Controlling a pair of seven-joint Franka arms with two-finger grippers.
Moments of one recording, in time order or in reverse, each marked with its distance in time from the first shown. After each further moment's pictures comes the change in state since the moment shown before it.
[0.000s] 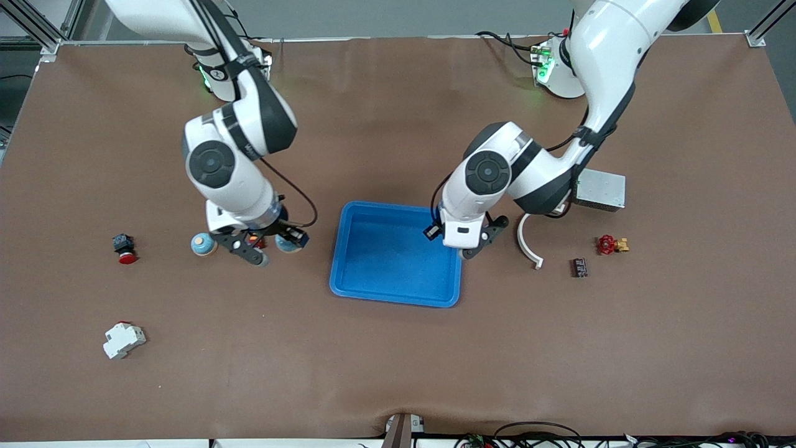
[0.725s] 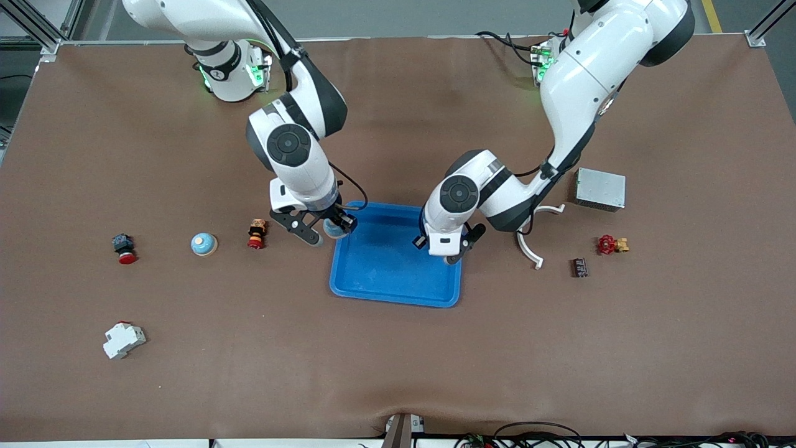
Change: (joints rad) left arm -0.084 0.162 0.069 0.004 0.085 0.126 -0.130; right arm 0.133 0.080 -0.002 -0.012 -0.001 0.117 0.183
